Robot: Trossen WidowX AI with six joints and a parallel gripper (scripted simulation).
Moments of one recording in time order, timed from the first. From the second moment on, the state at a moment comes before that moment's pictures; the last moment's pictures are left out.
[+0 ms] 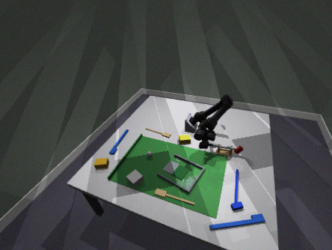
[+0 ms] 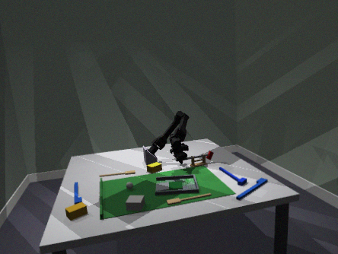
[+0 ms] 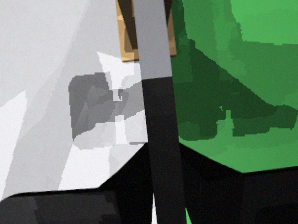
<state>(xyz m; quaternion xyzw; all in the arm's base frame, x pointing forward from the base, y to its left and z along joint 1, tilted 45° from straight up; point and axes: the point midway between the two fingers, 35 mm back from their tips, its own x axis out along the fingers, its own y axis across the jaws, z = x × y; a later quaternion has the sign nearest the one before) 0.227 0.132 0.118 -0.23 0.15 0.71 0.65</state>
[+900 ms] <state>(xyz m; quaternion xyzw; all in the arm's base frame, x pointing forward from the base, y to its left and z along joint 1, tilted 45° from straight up) 0.243 0.048 0.163 -0.18 0.23 0.67 0.69</state>
